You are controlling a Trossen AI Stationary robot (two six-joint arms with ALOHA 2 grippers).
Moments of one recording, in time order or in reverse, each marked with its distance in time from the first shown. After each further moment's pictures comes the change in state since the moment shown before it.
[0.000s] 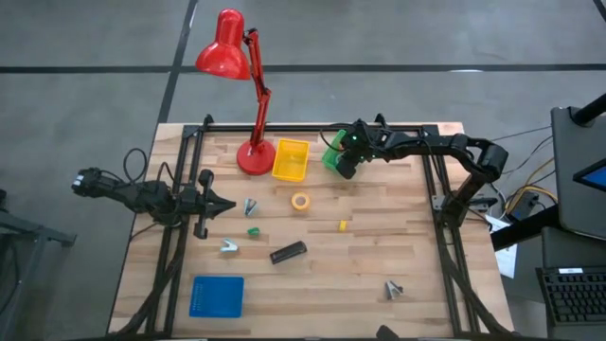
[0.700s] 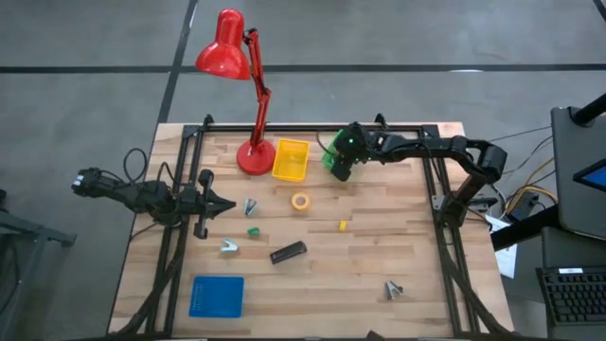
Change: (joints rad) left arm 0.000 0.000 0.000 0.000 0.000 0.000; right arm 0.078 0.000 0.032 0.051 0.009 -0.066
